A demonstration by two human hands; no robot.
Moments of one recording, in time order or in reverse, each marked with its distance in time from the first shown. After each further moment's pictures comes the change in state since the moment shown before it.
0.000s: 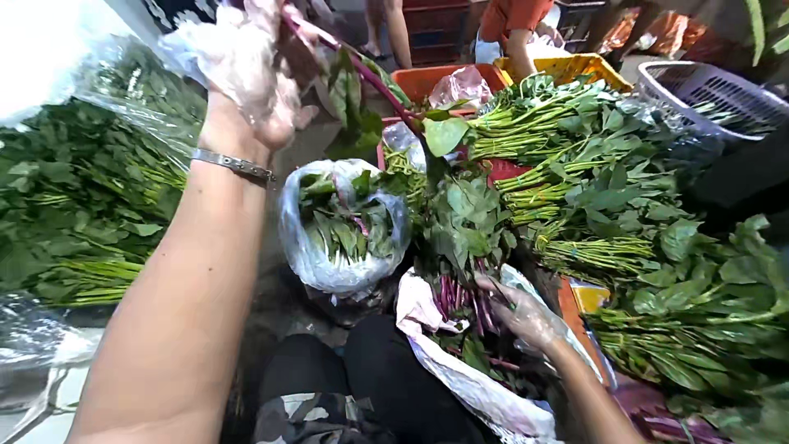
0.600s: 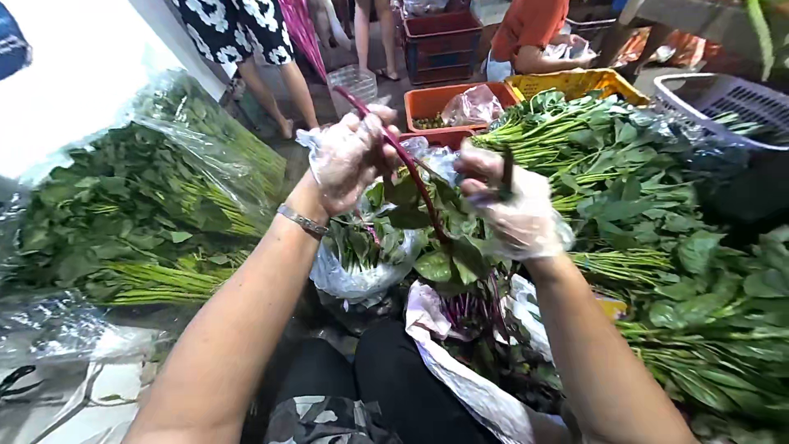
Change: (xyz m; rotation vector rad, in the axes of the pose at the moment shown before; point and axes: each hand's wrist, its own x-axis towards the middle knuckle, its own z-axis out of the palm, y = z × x) left_hand -0.050 -0.038 0.014 -0.061 -0.438 -0.152; right_hand 0.065 -0.156 -0.050 0.071 0.510 -0.835
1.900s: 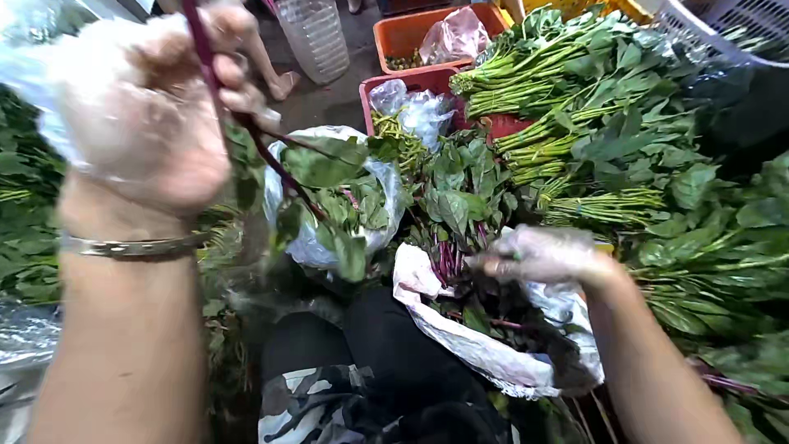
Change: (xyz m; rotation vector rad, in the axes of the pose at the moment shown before) left_hand -0.047 0.047 -0.035 0.110 0.131 -0.004; right_hand -0.087 0.024 -0.051 -0.259 -0.913 0.703
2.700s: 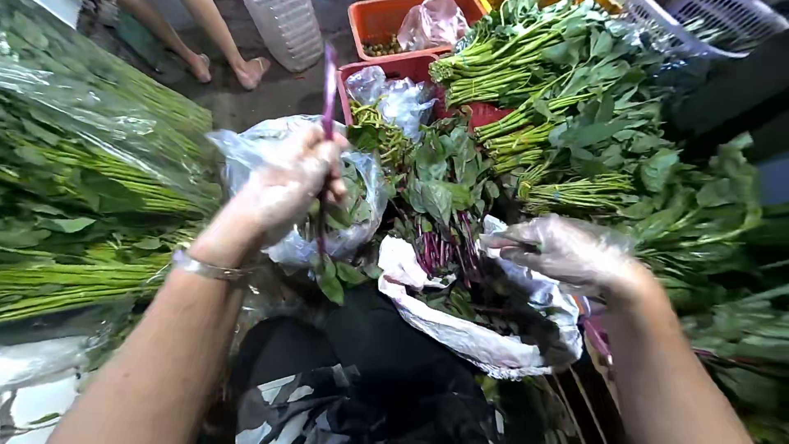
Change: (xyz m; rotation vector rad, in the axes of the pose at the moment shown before) left_hand -0.021 -0.065 0.058 0.430 -0.174 -0.297; right_hand -0.041 0.007 -0.001 -0.034 0.228 0.065
